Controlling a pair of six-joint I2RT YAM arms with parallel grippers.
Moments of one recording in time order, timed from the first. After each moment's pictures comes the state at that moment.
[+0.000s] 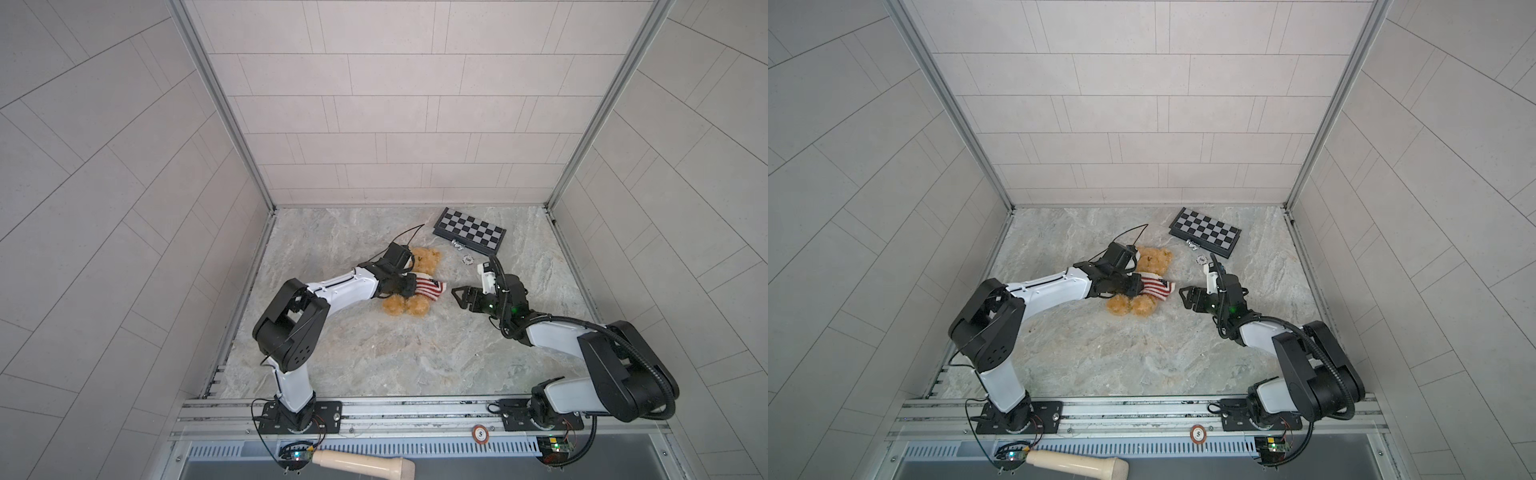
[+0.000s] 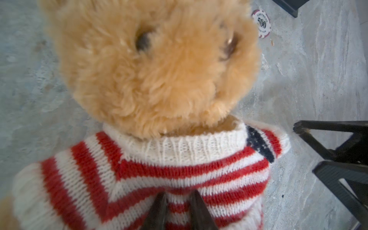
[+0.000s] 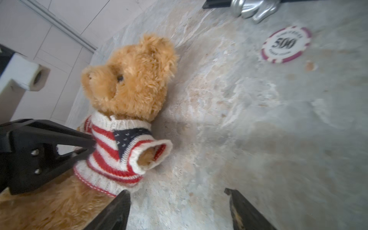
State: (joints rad) left arm -0.64 1.79 1.13 -0.30 0.16 -0.44; right arm 0.29 1.43 0.40 0.50 -0.37 0.57
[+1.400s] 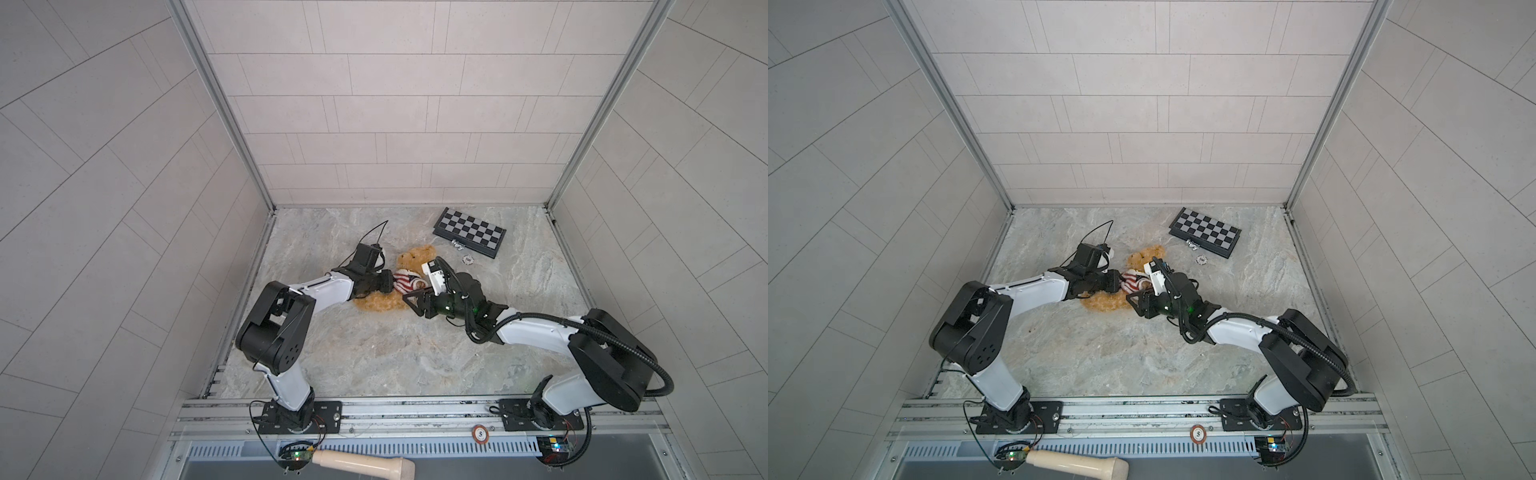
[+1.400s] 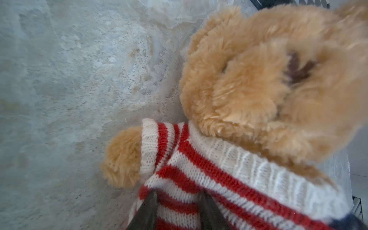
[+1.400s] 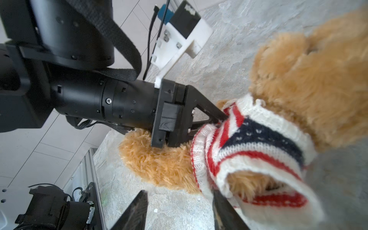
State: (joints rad) left arm -0.45 1.70 0.94 -0.14 0.27 -0.46; right arm 0.71 1.46 0.64 0.42 -0.28 0.56
